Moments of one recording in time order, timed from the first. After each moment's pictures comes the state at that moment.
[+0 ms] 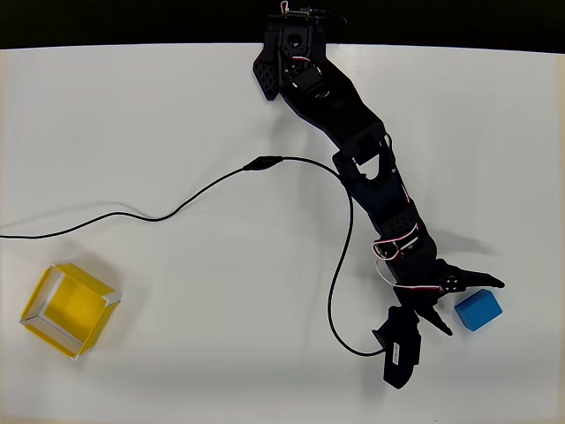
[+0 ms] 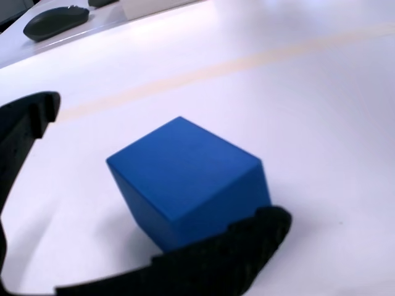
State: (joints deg) arm -40.5 38.3 73.8 -19.7 -80.1
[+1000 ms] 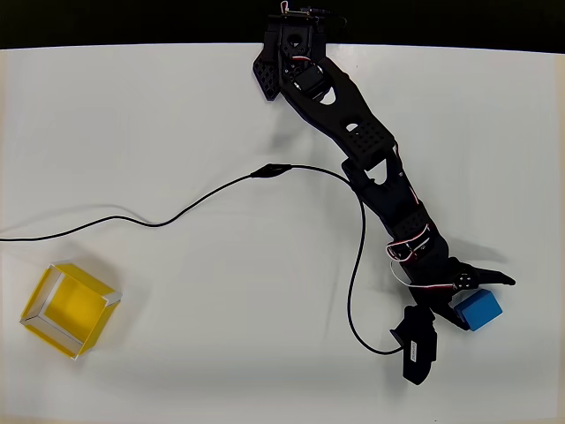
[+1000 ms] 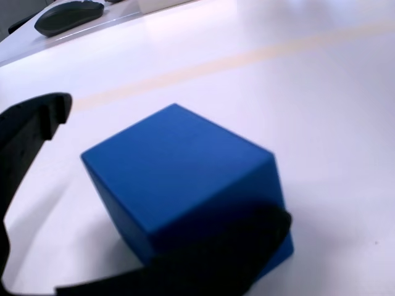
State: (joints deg) arm -43.8 23.9 55.6 -16.8 -78.1
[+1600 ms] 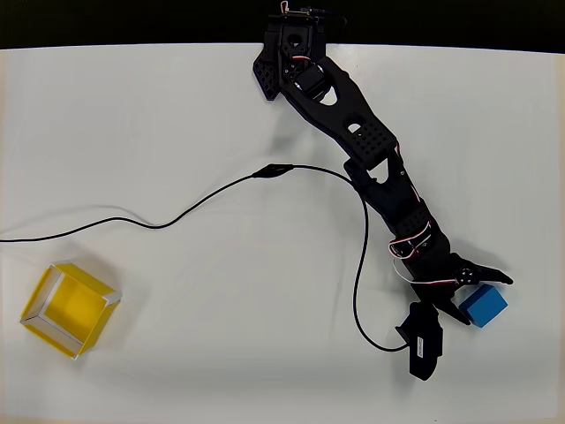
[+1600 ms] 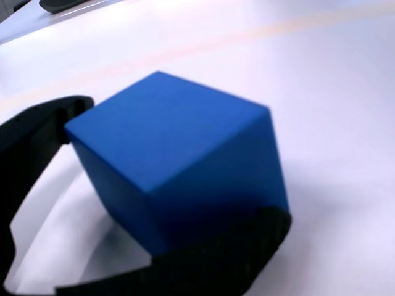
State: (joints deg) arm -44.3 21.4 53.9 -16.8 -80.4
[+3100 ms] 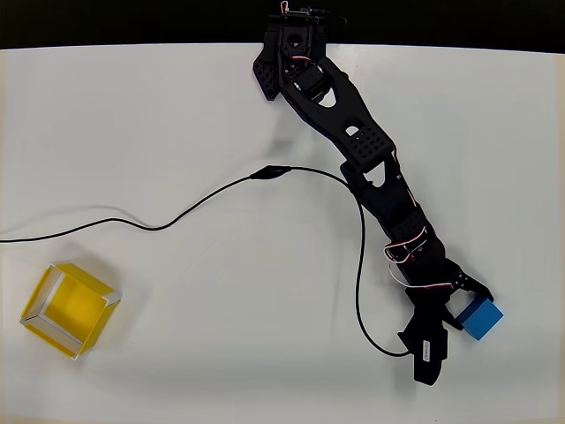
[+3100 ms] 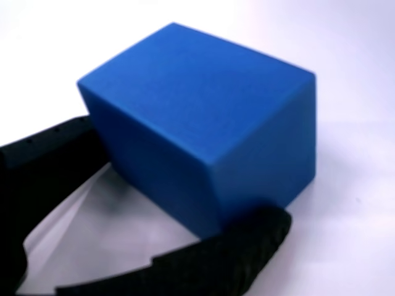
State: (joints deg) arm -42.5 19.4 50.9 -13.7 -91.1
